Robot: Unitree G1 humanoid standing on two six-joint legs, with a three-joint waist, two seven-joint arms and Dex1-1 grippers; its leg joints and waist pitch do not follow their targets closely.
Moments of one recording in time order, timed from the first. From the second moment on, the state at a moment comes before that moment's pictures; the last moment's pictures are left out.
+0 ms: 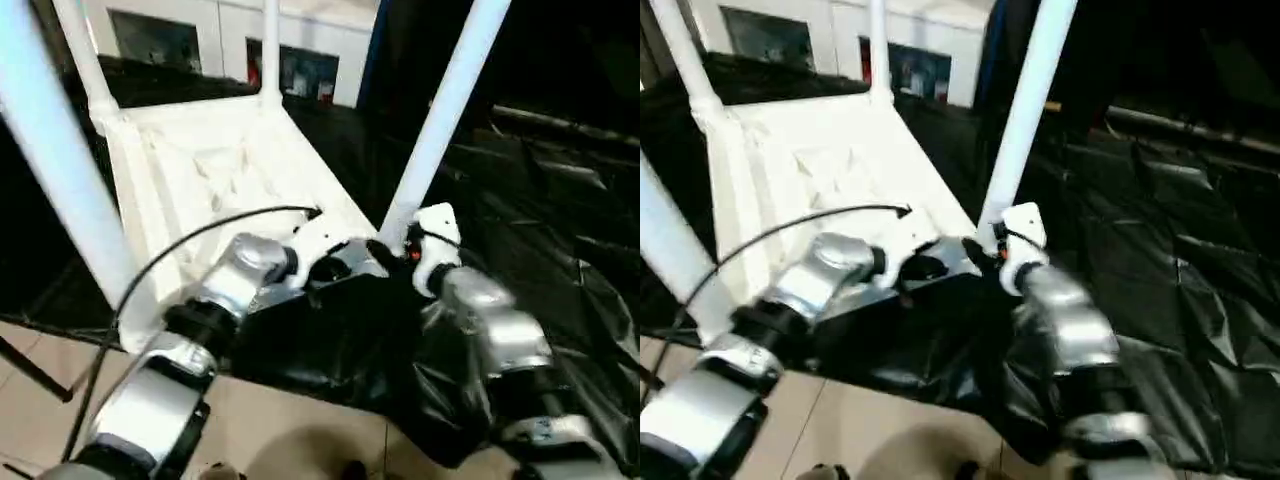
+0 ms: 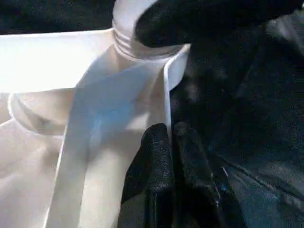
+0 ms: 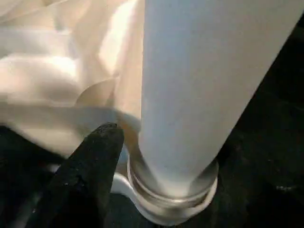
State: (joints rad) left arm -0.79 0.19 -0.31 0.75 0.14 0.22 -0.93; right arm -0.47 -0.20 0.04 0.38 0.09 0.32 0.54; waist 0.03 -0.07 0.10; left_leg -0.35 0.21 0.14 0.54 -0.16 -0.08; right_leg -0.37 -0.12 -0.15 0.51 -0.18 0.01
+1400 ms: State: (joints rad) left arm -0.71 0.30 -0.32 0.59 0.08 0.24 -1.13; right arm -0.40 -0.30 0.08 0.29 0.18 0.32 0.80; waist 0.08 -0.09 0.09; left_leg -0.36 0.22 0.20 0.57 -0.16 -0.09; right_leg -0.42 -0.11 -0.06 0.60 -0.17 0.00
